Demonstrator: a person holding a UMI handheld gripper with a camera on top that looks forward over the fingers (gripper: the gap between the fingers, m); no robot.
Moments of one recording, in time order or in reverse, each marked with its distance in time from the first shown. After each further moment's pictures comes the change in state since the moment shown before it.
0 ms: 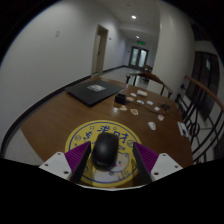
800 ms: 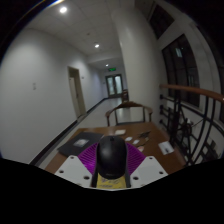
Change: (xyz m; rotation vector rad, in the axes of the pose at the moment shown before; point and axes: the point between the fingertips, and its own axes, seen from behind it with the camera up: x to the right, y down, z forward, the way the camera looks) arm 0.101 -0.148 -0.081 0.368 0.085 0.370
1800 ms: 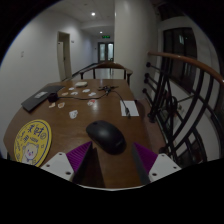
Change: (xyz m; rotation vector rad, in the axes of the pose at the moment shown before) arm 0.232 0.177 0.034 -0.369 0.136 -0.116
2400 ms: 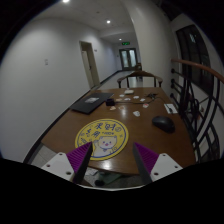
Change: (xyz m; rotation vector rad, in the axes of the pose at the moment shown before) arm -0.200 0.015 -0.167 0.074 -0.296 0.023
